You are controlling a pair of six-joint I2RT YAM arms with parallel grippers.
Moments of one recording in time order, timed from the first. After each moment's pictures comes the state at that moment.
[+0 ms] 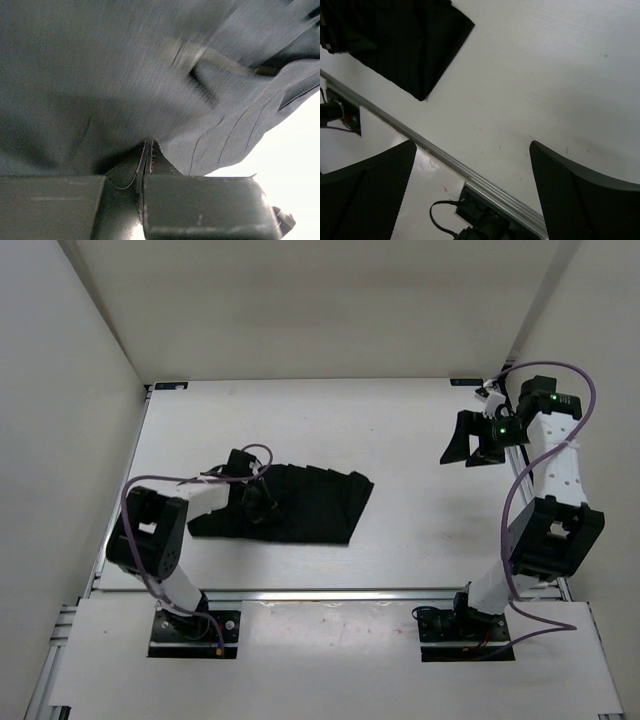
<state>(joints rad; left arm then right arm) -0.30 1.69 0.86 -0.28 0.37 -0.80 -0.22 1.66 1.64 -1.31 -0.68 -0.34</state>
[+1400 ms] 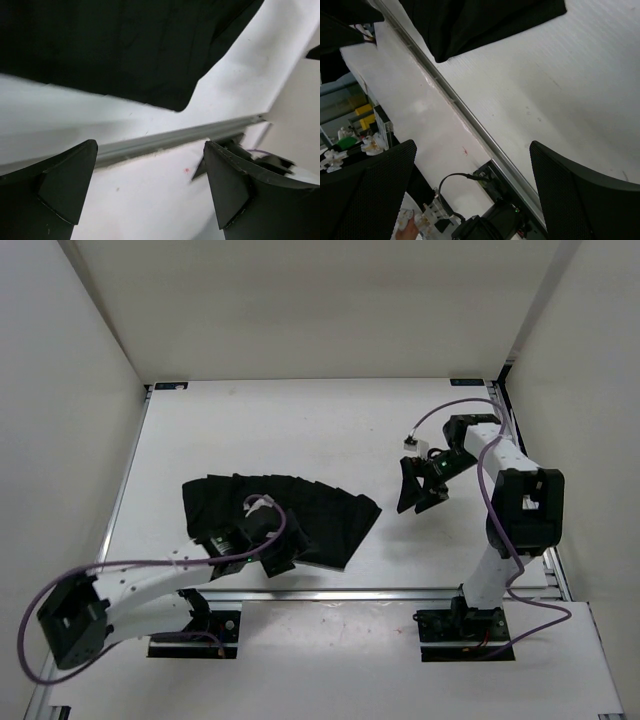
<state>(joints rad) -0.87 0.93 0.46 -0.32 0.03 -1.35 0.07 1.77 1.31 -1.32 -0.79 -0.49</state>
